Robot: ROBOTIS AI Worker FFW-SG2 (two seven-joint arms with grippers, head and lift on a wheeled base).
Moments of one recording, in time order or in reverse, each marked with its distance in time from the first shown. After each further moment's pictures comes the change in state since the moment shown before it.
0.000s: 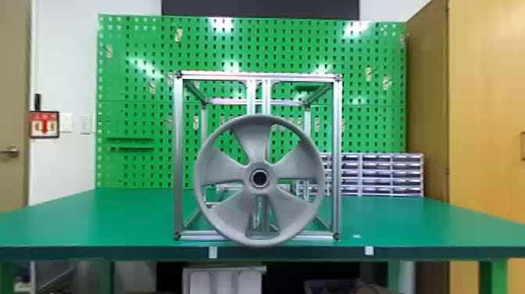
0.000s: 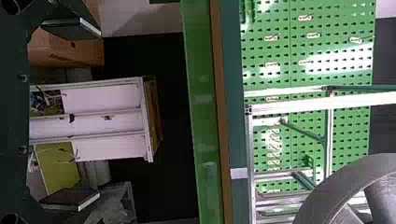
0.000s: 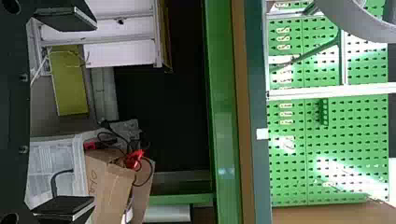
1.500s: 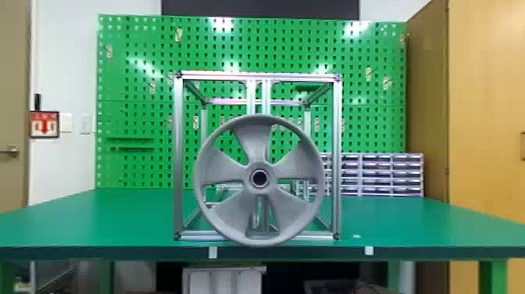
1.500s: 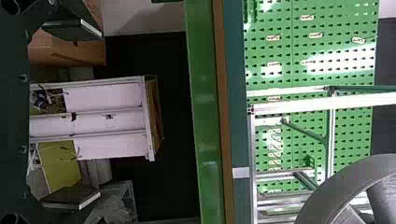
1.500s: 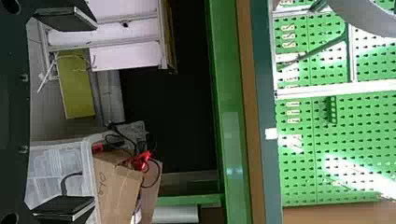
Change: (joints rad) left arm 0.004 0.000 0.000 0.000 0.004 0.001 0.000; right arm 0.003 0.010 0.002 0.000 -0.015 0.019 0.000
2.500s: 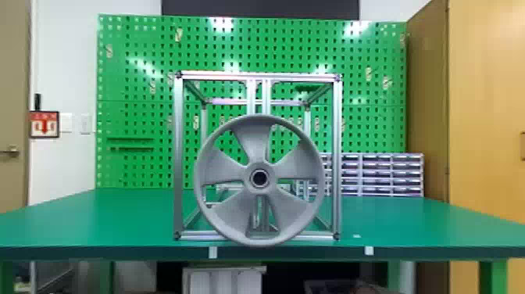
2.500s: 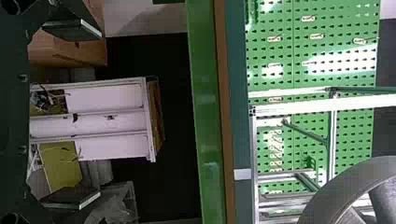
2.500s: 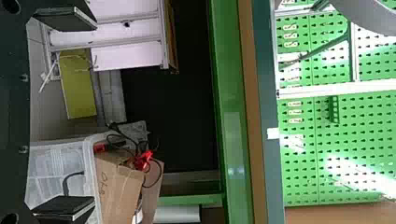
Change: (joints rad) left arm 0.002 0.000 0.002 0.002 0.000 0.000 0.000; right arm -0.002 0.000 -0.003 0.000 -0.001 0.006 0.000
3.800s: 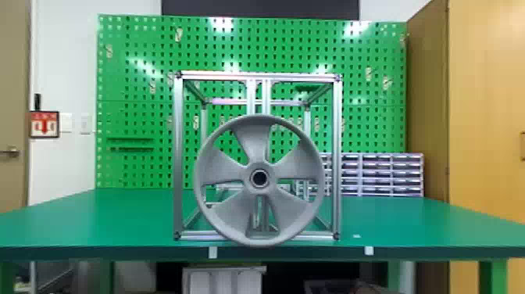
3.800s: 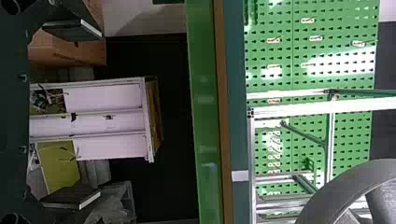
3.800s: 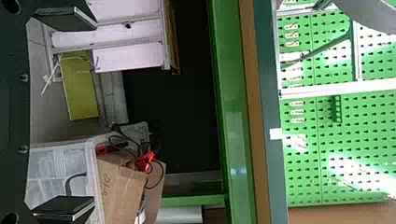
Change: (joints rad) left arm -0.002 -0.002 0.003 0.000 0.009 0.000 0.000; right arm -0.002 0.003 0.001 0.000 -0.005 0.010 0.000
